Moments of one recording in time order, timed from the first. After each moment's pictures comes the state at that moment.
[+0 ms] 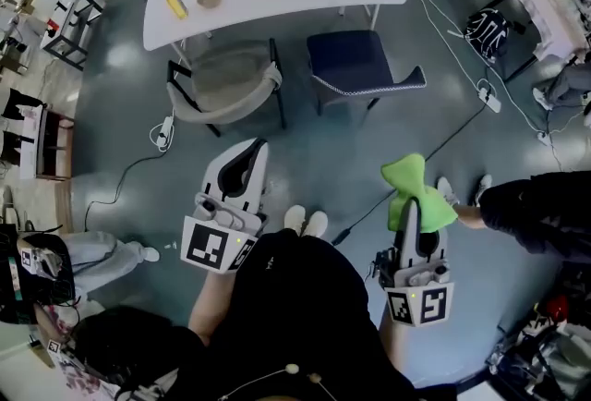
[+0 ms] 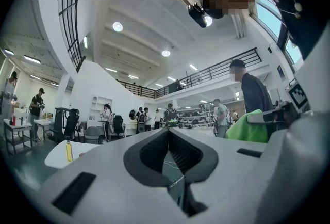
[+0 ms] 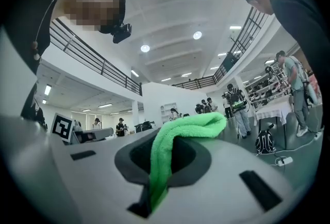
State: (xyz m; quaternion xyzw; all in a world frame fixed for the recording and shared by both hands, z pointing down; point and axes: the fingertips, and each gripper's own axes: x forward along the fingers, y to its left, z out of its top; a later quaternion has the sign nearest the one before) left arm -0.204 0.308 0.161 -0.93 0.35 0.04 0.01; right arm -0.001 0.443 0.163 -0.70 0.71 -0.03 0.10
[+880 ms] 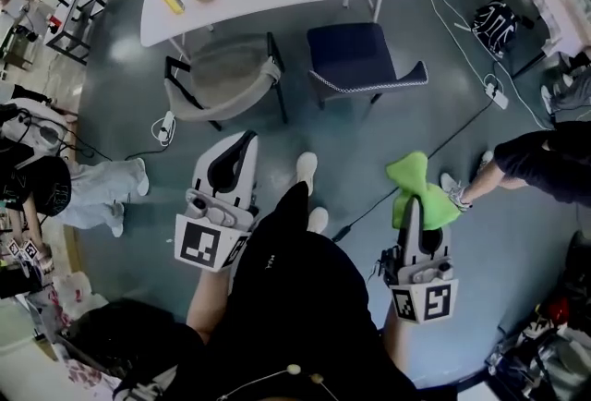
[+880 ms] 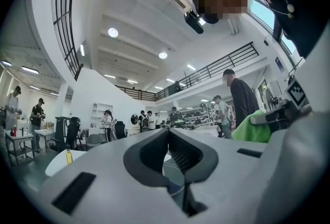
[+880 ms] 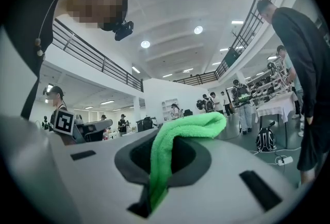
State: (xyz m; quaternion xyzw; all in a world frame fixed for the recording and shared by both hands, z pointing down) left arm -0.188 0.296 0.158 -0.93 0.36 0.04 0.05; right arm 0.030 0.434 0.185 -0.68 0.72 -0.05 0.08
